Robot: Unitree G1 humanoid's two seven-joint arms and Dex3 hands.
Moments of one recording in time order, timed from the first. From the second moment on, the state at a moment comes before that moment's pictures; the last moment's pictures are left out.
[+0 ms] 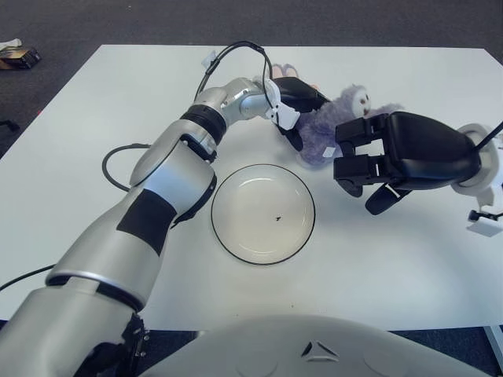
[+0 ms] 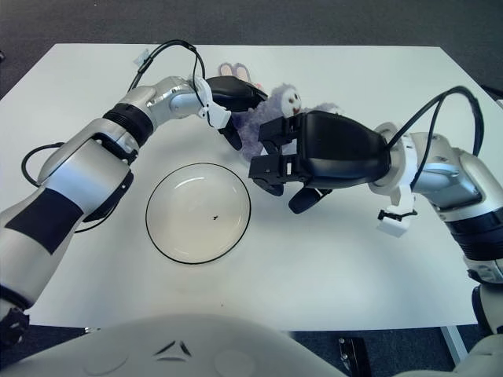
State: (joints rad) left arm -1.31 0.10 -0.63 1.31 0.70 -0.87 -0.15; right arm -0.49 -1.07 0.30 -0.18 0.01 -1.02 0.50
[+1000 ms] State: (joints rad) left arm -1.34 0.05 -1.05 1.32 1.20 -0.51 0.58; right arm -0.40 -0.97 0.22 -0.20 0.27 -0.89 0.73
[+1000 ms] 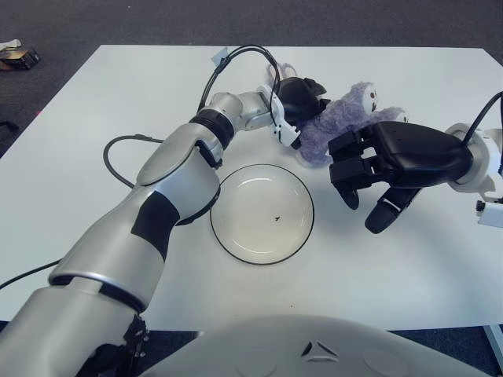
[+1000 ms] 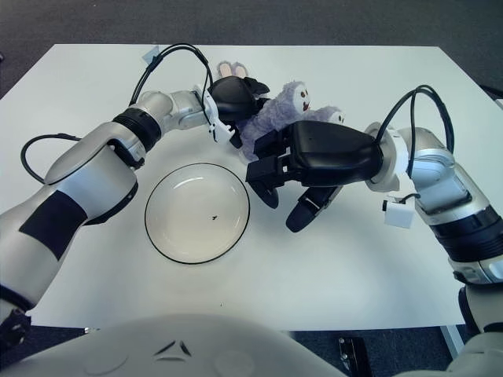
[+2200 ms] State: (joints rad) left arm -1.29 0.04 -1.04 1.33 1.15 -0.26 0.53; right arm -0.37 -0.91 0.09 -0.25 0.25 -0.83 0.83
